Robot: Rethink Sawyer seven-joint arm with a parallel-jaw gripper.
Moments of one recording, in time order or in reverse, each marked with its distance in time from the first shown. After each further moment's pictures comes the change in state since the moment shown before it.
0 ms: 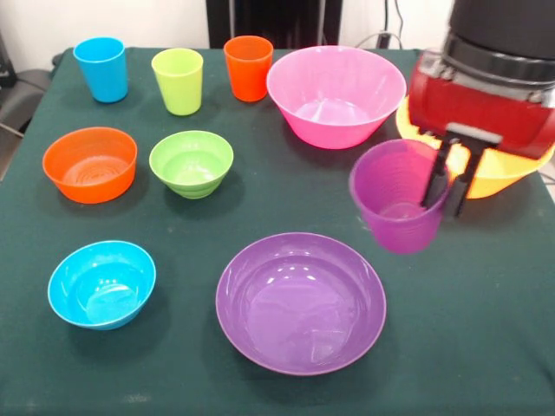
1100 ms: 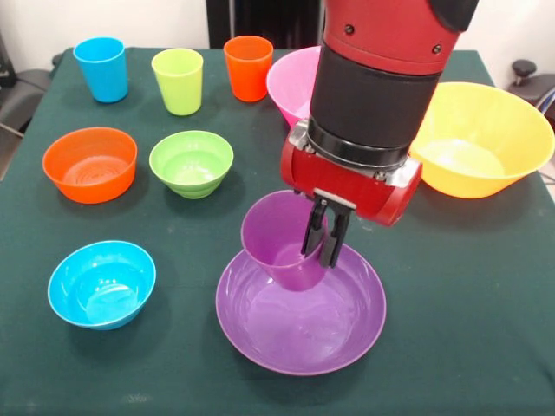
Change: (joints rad) arm -0.109 0.064 0.065 -0.011 -0.120 -0.063 0.000
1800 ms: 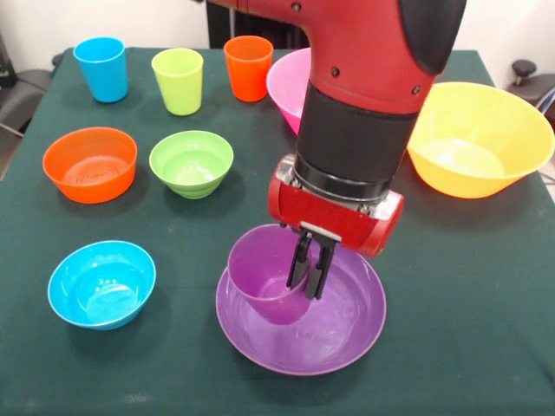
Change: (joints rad) arm -0.018 0.033 0.040 0.003 -0.068 -0.118 0.000
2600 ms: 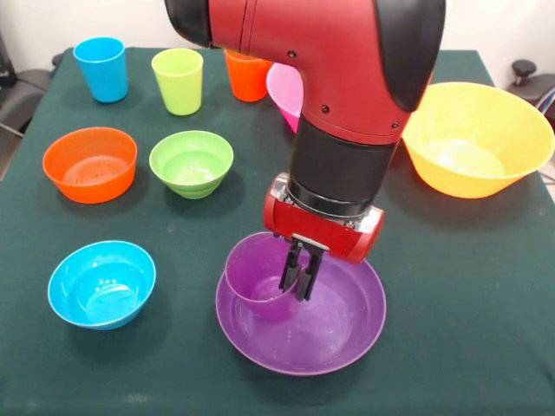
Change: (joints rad) arm -0.007 0.017 0.027 0.068 -0.065 -0.060 0.000
